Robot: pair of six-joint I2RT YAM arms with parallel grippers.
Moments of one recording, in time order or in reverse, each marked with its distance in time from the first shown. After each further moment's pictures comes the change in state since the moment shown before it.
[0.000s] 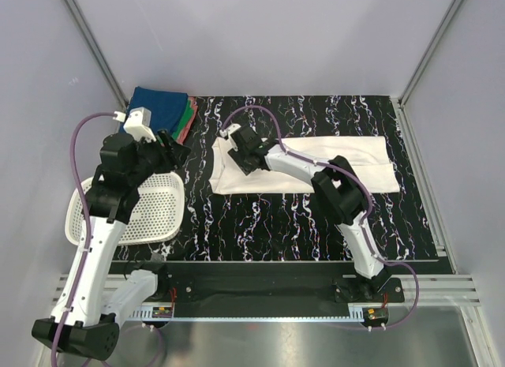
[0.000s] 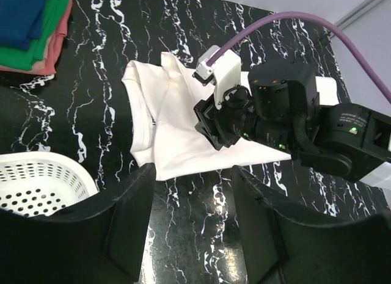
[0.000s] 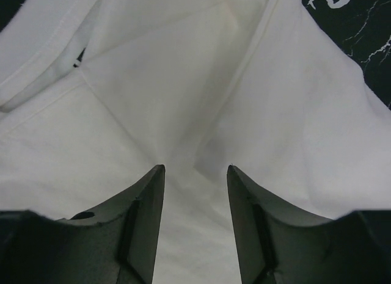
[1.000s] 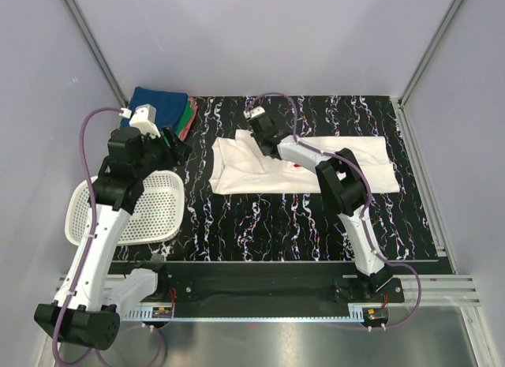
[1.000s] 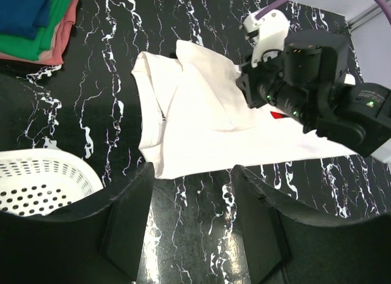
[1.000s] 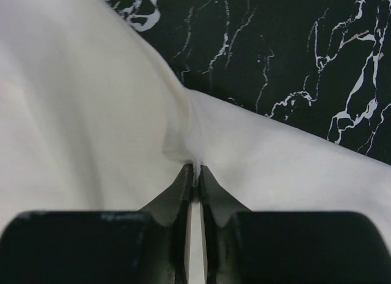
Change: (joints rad) left arm 0.000 0.067 0.006 0.004 -0.030 0.007; right arm -0.119 0.081 0.044 0.110 0.230 0.026
